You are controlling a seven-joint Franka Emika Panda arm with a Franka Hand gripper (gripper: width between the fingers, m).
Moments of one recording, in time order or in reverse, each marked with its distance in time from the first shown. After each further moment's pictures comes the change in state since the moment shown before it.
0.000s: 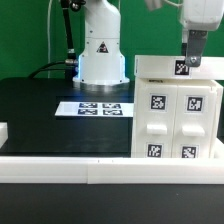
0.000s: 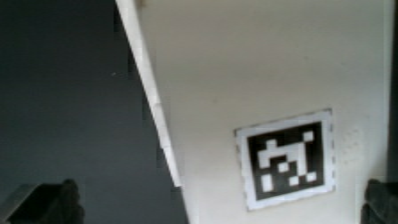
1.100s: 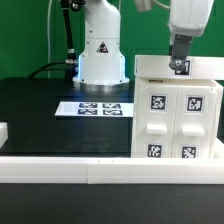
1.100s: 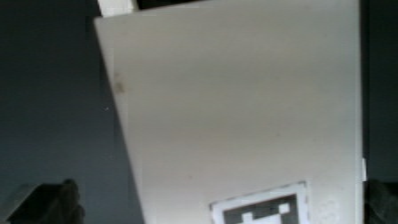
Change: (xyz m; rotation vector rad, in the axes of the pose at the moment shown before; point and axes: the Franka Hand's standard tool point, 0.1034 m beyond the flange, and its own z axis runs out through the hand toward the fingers) arm -0.017 -0.009 0.009 0.017 -0.046 0.011
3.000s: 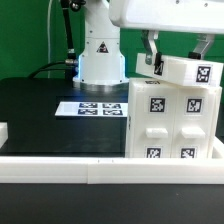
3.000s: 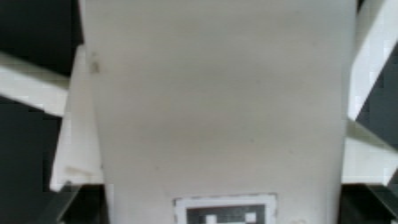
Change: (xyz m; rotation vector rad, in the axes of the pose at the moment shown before) arm 0.000 0.000 0.002 -0.015 0.023 1.132
